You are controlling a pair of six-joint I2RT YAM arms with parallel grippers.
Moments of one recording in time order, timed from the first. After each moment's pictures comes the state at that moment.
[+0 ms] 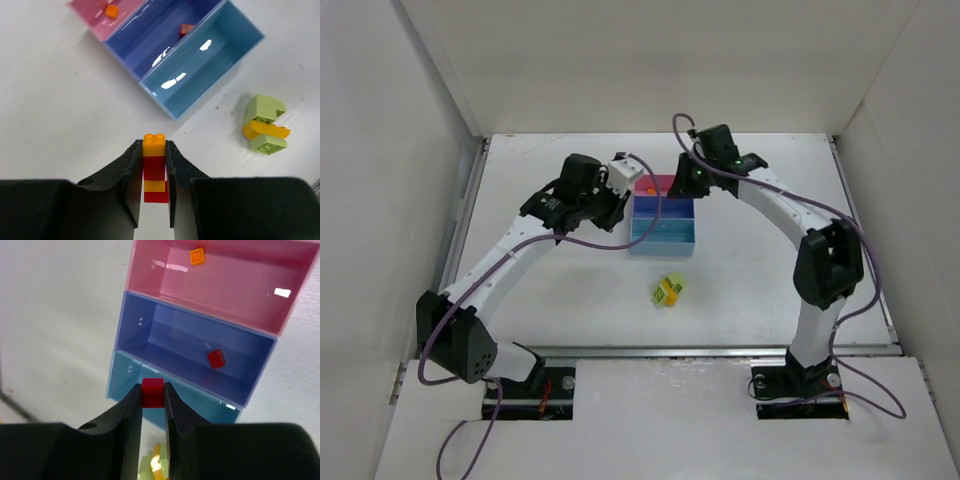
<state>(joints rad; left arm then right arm) -0.52 1.39 1.27 -0.58 0.21 0.21 0.43 1.86 1.63 -0.53 -0.29 0.46</state>
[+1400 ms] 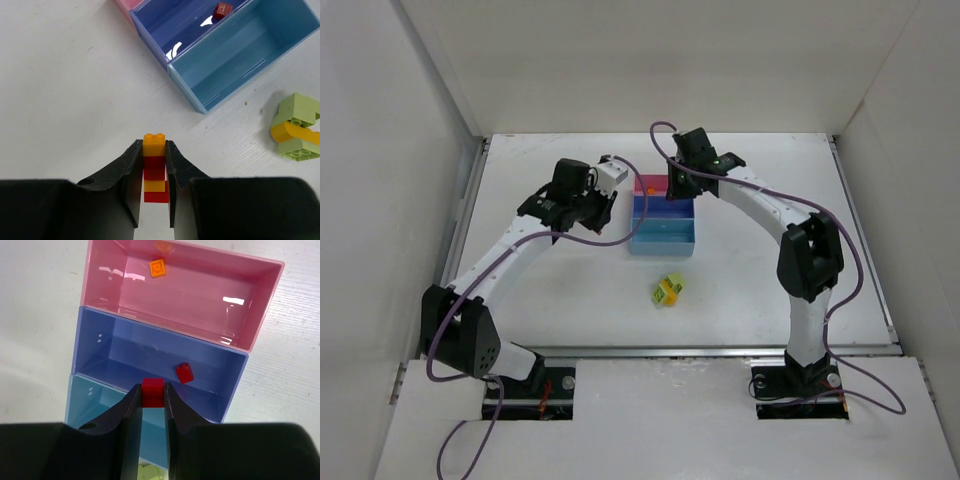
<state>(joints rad) -0.41 1.40 1.16 -0.51 0.19 0.20 0.53 2.00 1.78 -0.62 0.02 0.37</state>
